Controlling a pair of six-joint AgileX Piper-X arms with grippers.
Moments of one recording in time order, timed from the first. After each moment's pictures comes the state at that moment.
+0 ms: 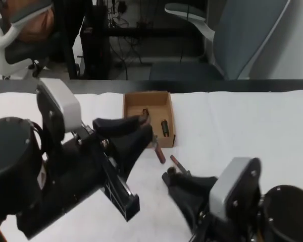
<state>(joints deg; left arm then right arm) -38.6 51.5 -19.9 -25.2 15.4 -4.6 54.2 65.1 -15.4 -32.4 9.3 2.4</state>
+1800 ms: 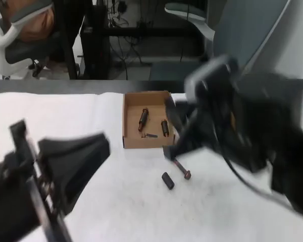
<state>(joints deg) -36.0 23.7 -19.8 3.5 17.3 -0.3 40.4 75.4 -42.4 -7.9 5.5 -1.6</state>
